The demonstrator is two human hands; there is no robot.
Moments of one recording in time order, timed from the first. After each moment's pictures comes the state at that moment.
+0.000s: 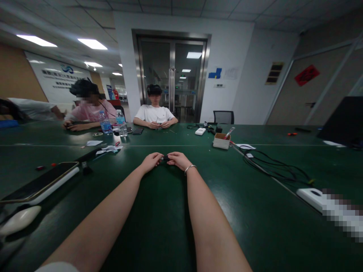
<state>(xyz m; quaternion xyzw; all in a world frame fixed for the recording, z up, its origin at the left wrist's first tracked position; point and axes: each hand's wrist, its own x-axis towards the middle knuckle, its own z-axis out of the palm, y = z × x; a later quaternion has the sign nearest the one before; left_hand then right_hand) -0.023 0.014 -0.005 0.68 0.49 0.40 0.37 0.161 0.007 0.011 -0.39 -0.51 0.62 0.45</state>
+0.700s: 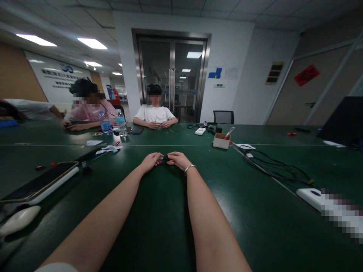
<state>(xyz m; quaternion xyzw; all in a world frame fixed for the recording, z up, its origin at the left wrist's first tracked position) -0.021 0.013 -0.004 0.67 0.48 0.41 0.38 0.162 0.007 0.011 -0.38 -0.51 0.62 0.46</state>
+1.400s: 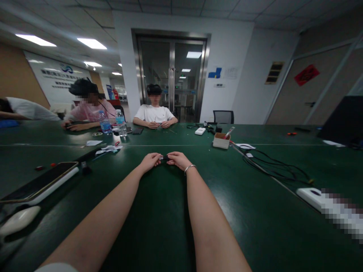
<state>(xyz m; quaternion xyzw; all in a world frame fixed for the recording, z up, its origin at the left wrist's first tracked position) -0.021 0.014 -0.005 0.67 0.48 0.42 0.39 0.162 0.009 0.009 -0.38 -0.51 0.62 0.46</state>
